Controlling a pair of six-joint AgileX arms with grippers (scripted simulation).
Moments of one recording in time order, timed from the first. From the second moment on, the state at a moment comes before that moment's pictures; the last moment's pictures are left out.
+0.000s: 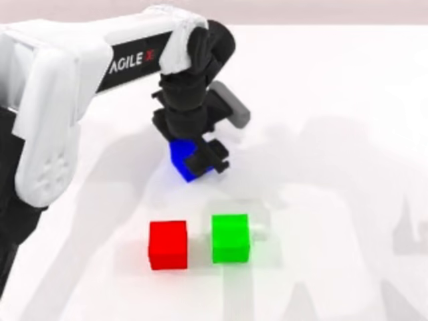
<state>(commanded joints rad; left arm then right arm) -0.53 2.46 1.96 -1.07 0.01 0.49 0.01 0.00 0.00 0.00 0.00 0.00</state>
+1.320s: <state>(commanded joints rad) -0.51 2.40 2.17 -1.33 0.01 0.48 0.01 0.00 0.00 0.00 0.00 0.00</state>
